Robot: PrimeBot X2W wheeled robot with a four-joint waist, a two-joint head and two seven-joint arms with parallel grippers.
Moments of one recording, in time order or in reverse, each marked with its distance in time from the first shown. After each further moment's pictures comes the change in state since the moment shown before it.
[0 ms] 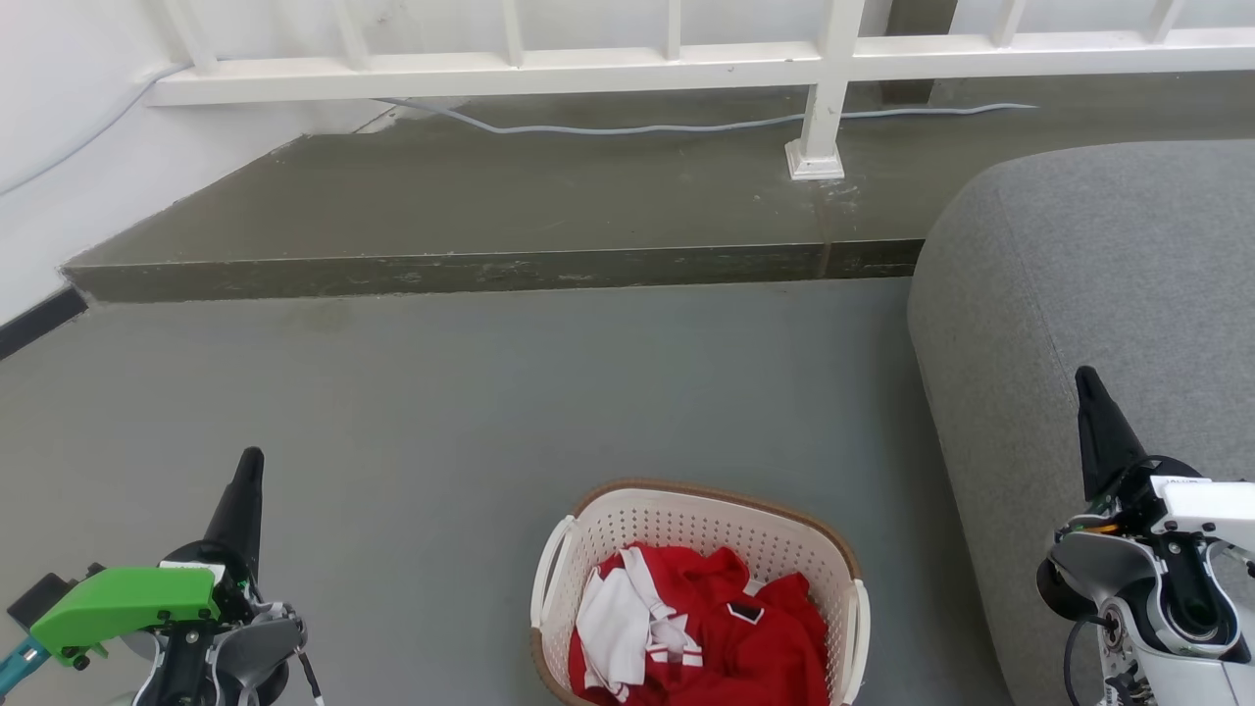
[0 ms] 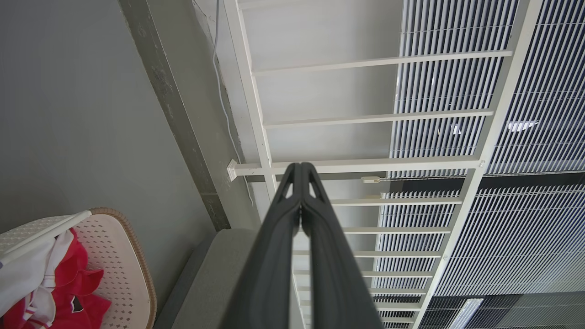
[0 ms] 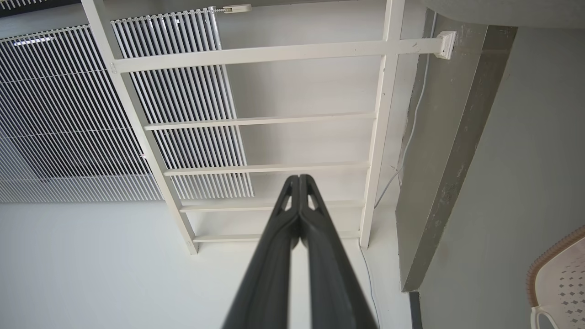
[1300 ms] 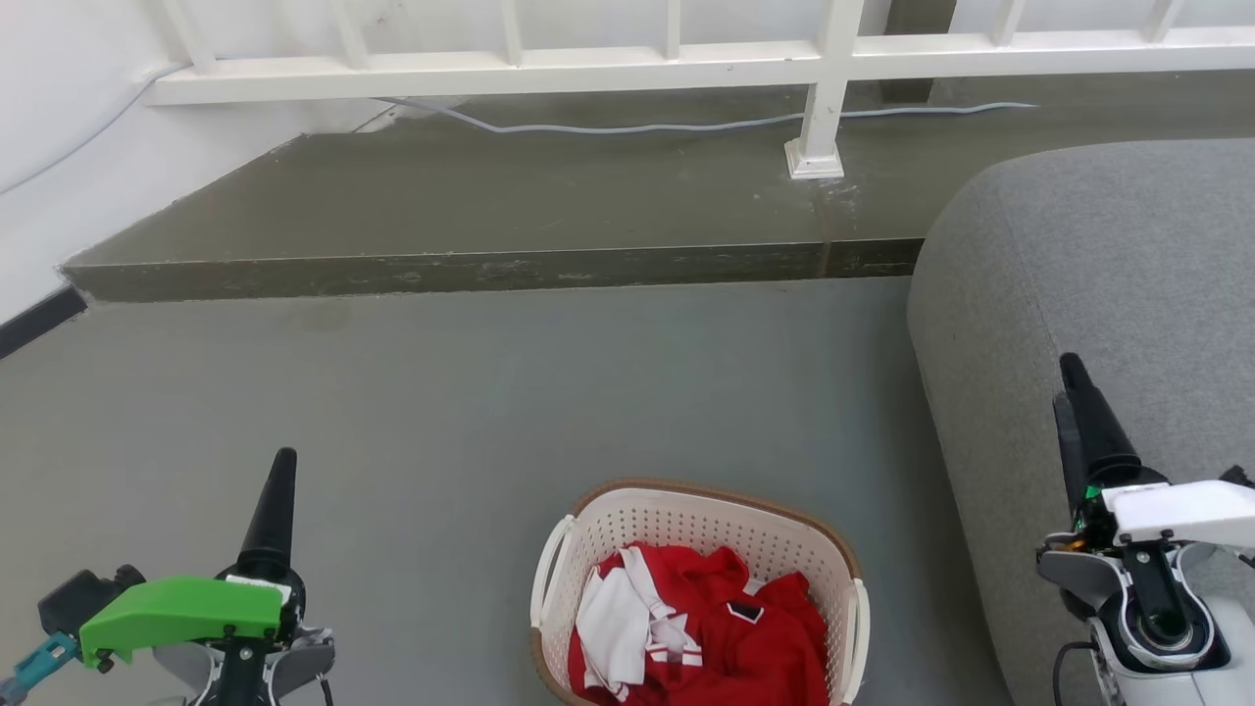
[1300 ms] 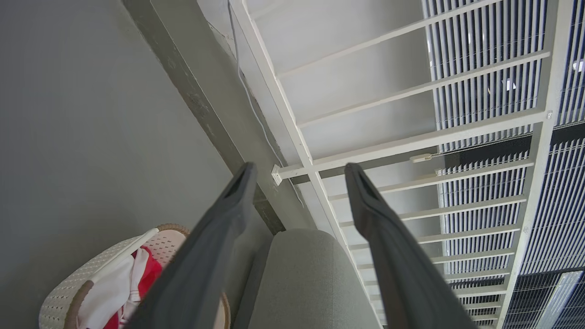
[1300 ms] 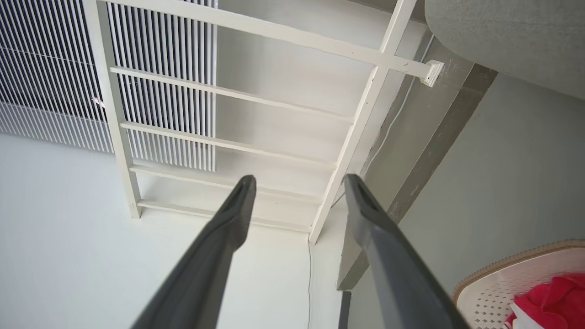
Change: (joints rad) left arm 0.032 -0.003 -0.079 -0.005 0.229 0.001 -0.098; right arm 0.036 -0.041 0.099 -0.046 -0.187 -0.001 -0.094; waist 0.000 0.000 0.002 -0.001
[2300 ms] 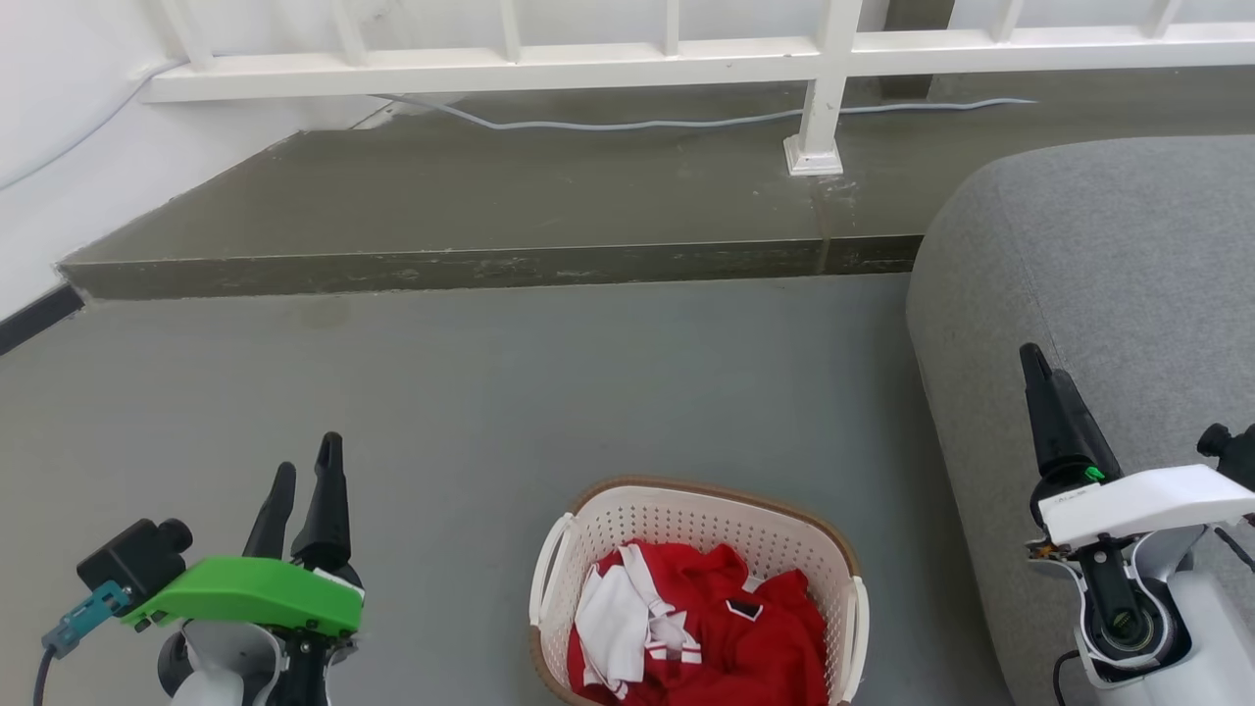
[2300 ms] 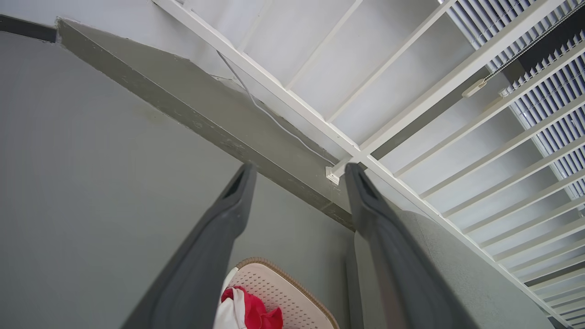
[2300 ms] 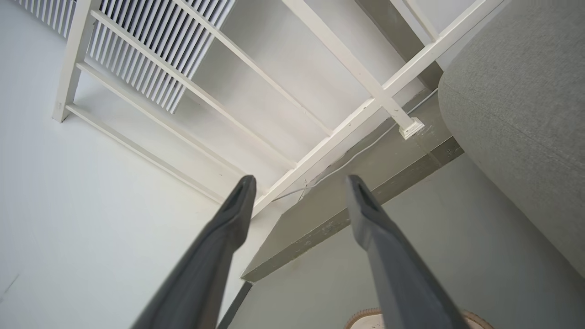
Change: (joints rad) left arm 0.000 0.009 -0.084 -0.058 0.499 0.055 -0.095; right arm -0.005 -0.050 0.098 -0.031 -0.459 -0.009 -0.096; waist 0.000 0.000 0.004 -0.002
